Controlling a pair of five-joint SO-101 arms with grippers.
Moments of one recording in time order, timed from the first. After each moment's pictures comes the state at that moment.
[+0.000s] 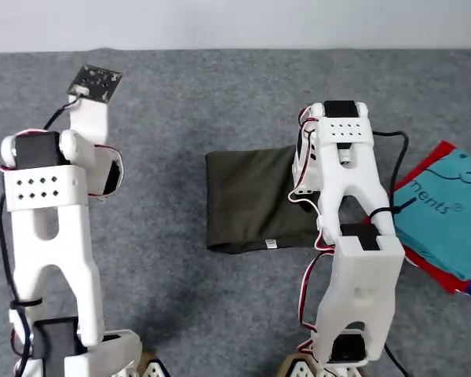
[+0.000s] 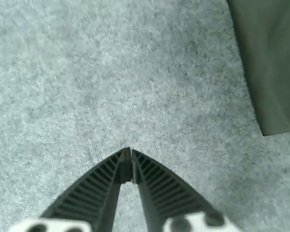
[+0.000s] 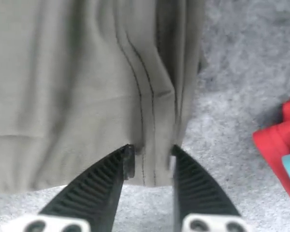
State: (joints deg) left arm -10.1 -11.3 0.0 98.7 -10.9; right arm -4.7 32.4 -24.6 100.5 -1.9
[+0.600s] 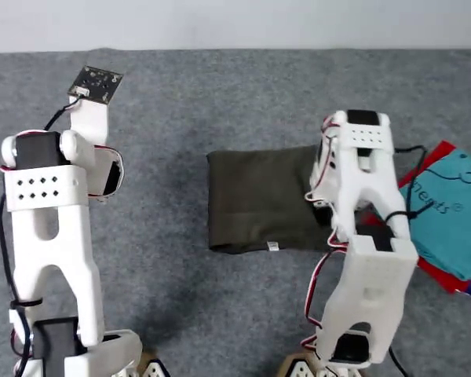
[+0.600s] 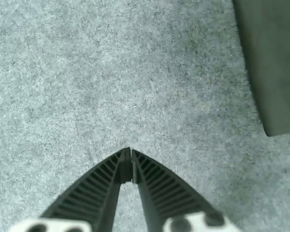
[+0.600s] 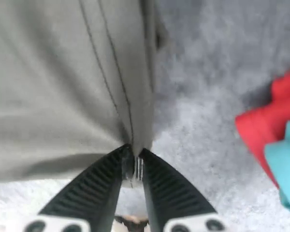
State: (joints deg) left arm -10.1 -11.3 0.1 98.7 -10.9; right arm 2.4 31.1 -15.9 100.5 3.1
